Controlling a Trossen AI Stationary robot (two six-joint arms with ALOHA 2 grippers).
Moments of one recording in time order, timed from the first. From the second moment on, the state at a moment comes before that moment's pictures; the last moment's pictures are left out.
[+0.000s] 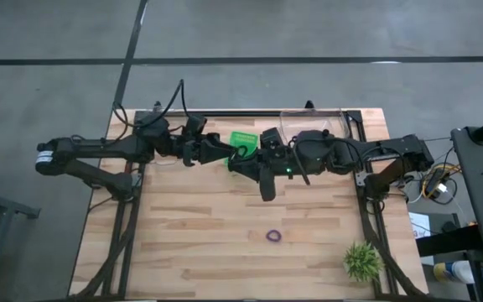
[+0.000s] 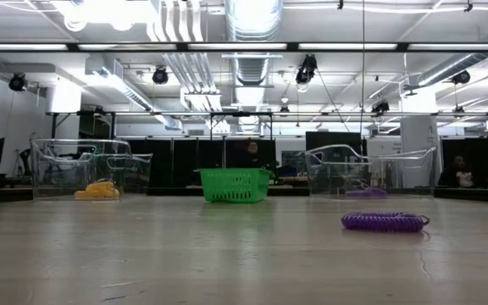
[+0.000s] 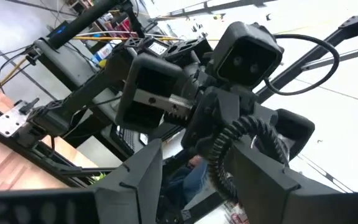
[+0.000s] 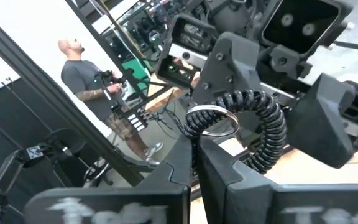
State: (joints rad) left arm 0.10 1.15 1.03 0.39 0.29 -0.97; right arm 0.18 1.57 1.69 -0.18 0.16 0.62
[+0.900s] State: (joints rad) left arm 0.07 1.21 1.03 0.51 0.31 -1.03; right arm 0.17 1.57 1.68 -0.12 0.15 0.63
